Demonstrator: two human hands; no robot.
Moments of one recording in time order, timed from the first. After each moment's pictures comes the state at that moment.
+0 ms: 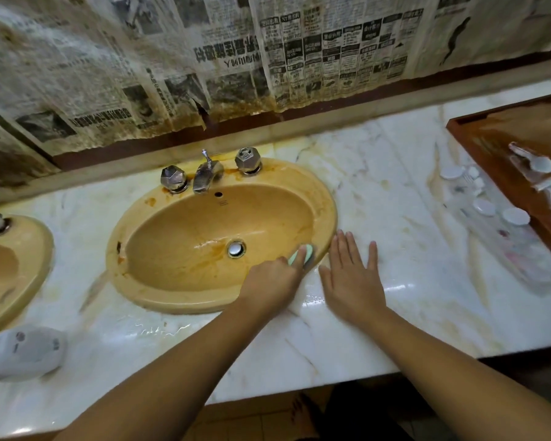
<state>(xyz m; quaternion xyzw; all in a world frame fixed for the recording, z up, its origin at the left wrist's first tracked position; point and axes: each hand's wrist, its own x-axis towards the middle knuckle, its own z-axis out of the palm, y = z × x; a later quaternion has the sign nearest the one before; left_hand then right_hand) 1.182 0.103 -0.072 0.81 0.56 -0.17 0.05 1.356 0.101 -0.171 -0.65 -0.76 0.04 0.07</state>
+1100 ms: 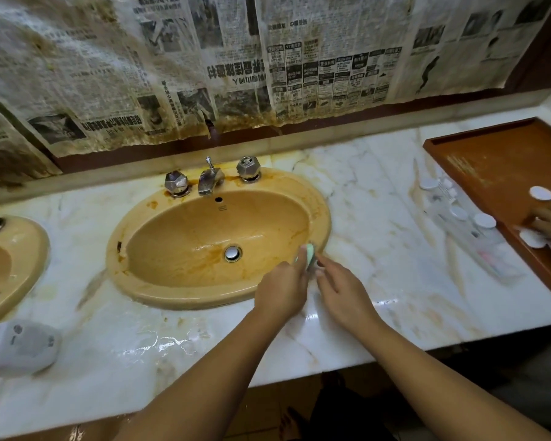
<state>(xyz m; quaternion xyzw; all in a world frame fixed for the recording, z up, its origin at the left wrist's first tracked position) 1.192 0.072 -0.090 0.75 0.63 0.05 0.19 1.344 0.054 -0.112 -0.61 -0.66 0.35 0.27</state>
